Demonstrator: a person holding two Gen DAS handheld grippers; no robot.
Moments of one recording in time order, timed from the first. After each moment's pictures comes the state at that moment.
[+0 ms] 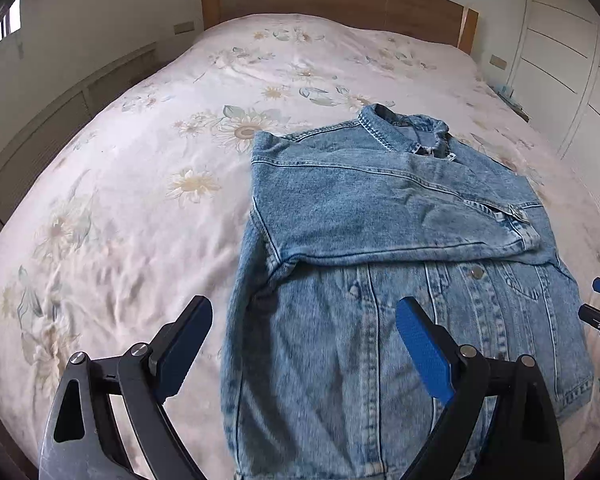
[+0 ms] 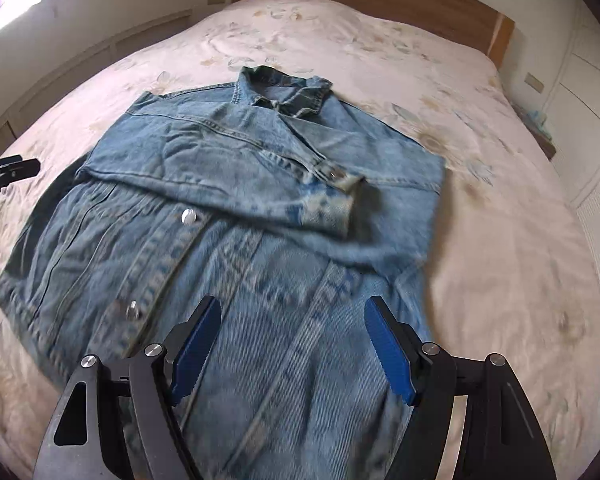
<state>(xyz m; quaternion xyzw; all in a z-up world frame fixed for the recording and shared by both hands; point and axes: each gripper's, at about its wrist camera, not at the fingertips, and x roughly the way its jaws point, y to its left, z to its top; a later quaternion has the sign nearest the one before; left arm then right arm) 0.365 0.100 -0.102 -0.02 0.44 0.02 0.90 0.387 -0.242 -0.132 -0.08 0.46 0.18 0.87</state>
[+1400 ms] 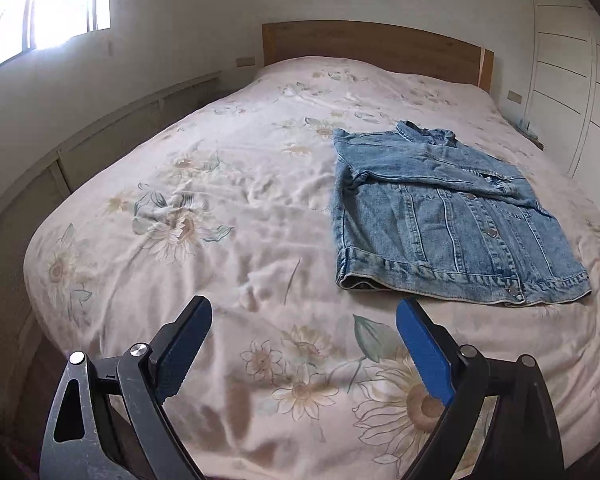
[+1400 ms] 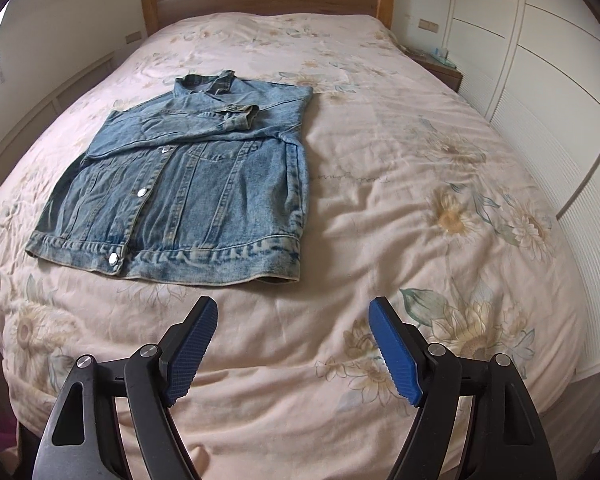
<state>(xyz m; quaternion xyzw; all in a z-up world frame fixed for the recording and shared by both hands) 0.115 0.127 -0.094 -0.02 0.36 0.09 0.93 0.171 -0.345 -0.106 0.02 0.47 0.05 0.88</state>
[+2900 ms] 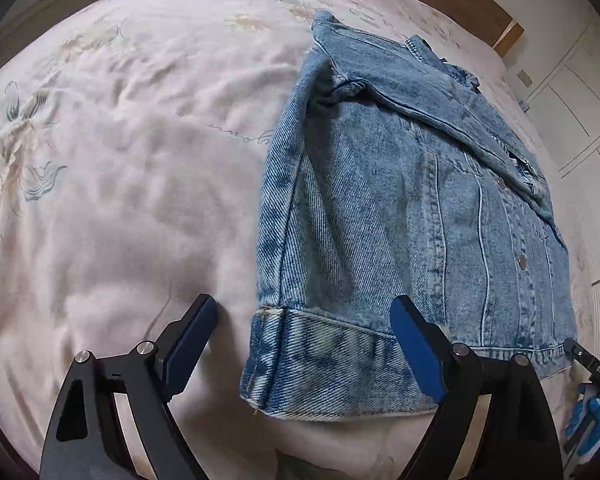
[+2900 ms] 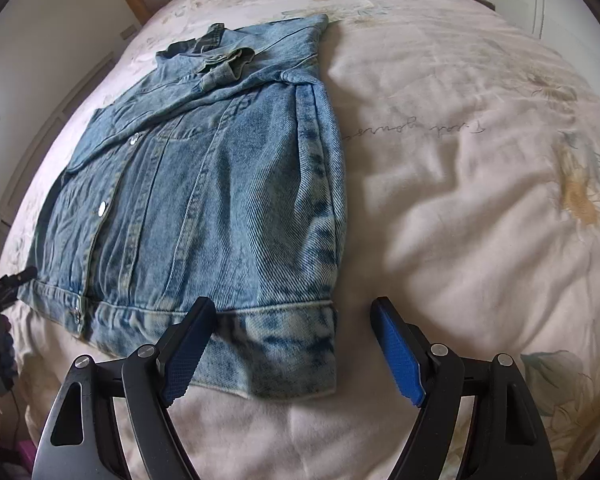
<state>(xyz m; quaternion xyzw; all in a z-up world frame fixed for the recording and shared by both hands) 0.283 0.151 -0.194 -0.17 0.52 0.01 0.83 0.289 -0.345 -0.213 0.13 0.54 0.12 0.83</state>
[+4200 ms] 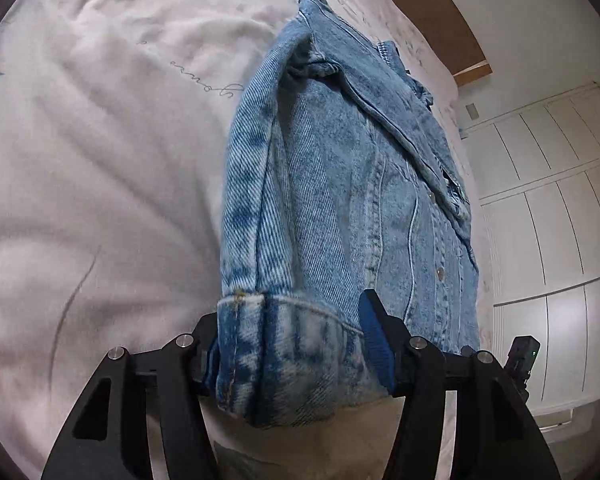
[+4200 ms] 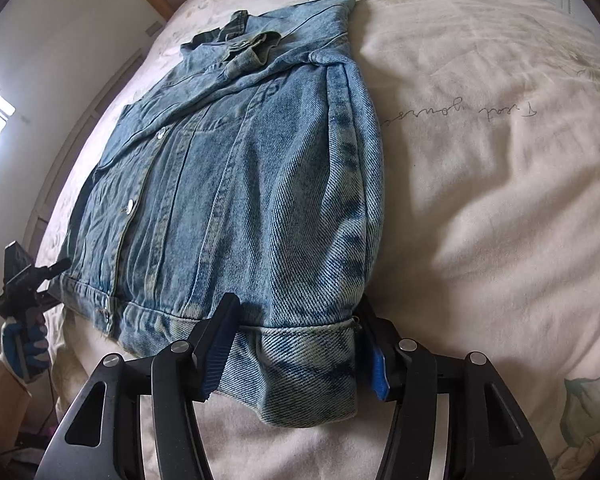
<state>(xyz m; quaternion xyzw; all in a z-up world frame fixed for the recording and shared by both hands) 0.284 0.179 -0.206 -0.35 0.51 -0.12 0.78 0.301 -0.343 -0.226 0.17 0.55 0.19 0.80</state>
